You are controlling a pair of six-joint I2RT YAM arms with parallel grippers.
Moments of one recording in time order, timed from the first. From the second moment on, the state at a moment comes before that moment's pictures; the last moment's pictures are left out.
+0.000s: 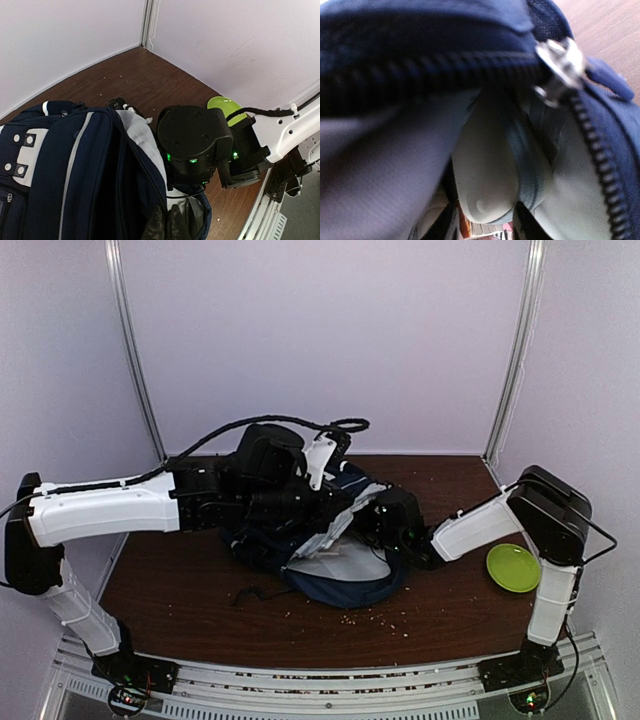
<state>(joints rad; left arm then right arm) -1.13 1.58 1.37 -0.23 -0.09 -0.29 0.80 1.90 0.91 0.65 0.15 1.16</state>
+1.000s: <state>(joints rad) -0.90 1.43 1.48 -0.37 -0.65 -0.20 0.90 1.00 0.62 0.01 0.18 0.86</state>
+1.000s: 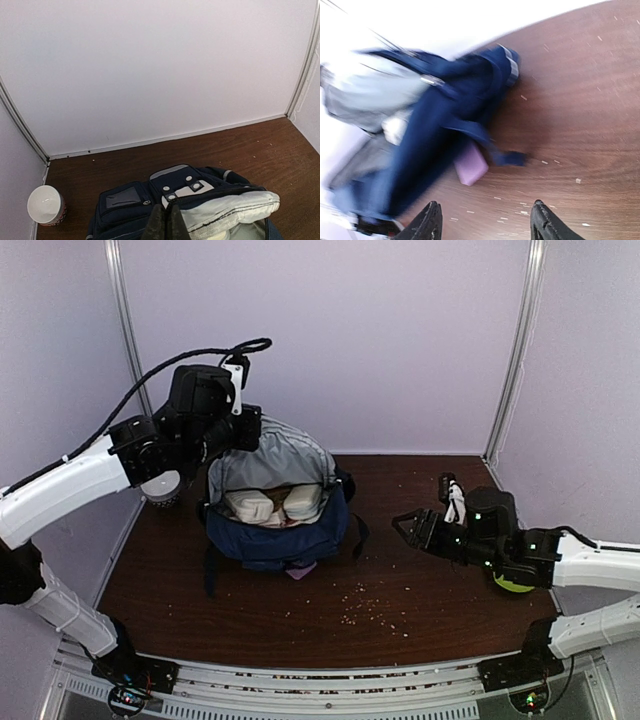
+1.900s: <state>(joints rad) -0.72 1.59 1.60 -0.35 -0.52 -0.25 1.09 1.97 1.14 0.15 0.25 0.53</state>
